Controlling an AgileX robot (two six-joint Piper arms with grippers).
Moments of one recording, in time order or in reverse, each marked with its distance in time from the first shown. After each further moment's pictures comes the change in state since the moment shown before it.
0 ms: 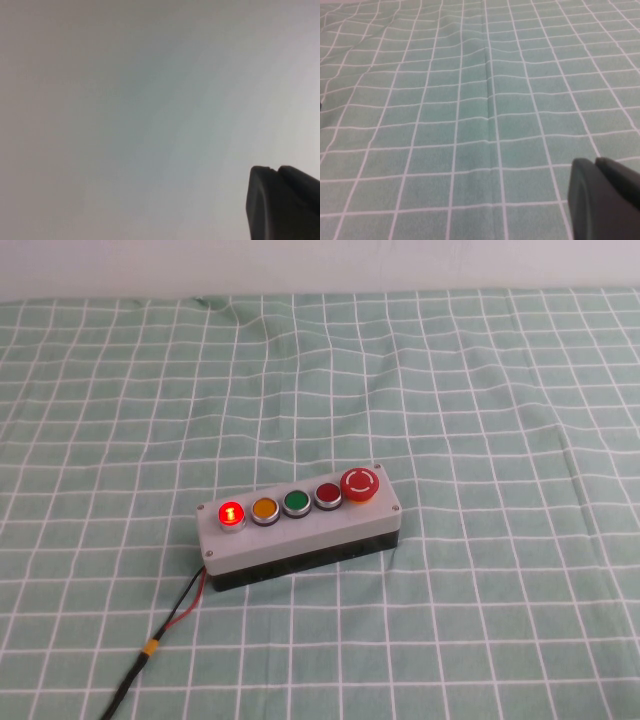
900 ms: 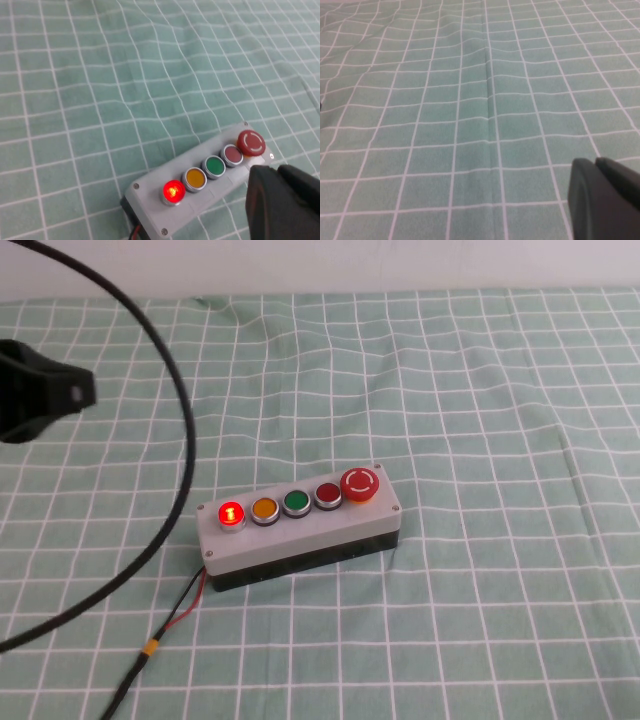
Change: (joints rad) right arm 0.000 0.000 0.000 0.000 0.000 0.000; left arm 0.000 0.865 -0.391 -0.833 0.818 0.877
